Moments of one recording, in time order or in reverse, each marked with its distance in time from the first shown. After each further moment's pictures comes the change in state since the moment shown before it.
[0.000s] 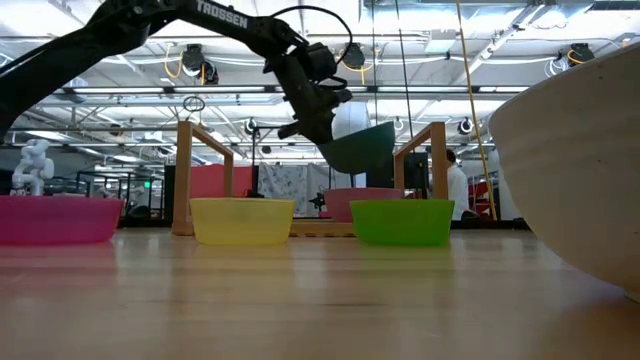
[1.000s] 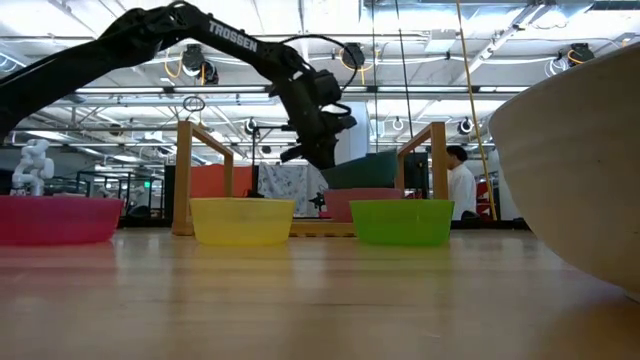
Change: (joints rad) left arm 0.019 0.101 -0.008 0.028 0.037 -0.030; right arm 0.000 0.000 0.000 -0.022 -0.001 -0.004
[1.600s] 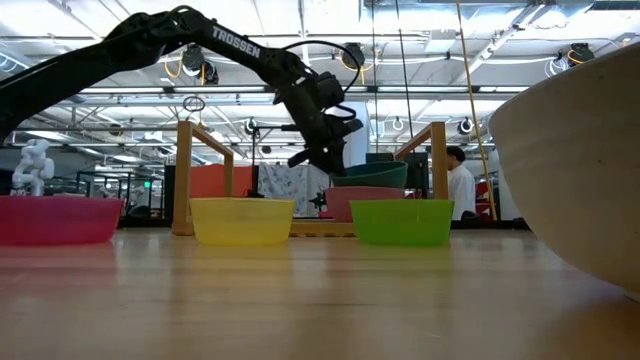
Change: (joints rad) left arm -0.005 0.019 0.000 0.111 0.011 -0.023; right arm 0.000 0.000 0.000 0.000 0.000 0.000
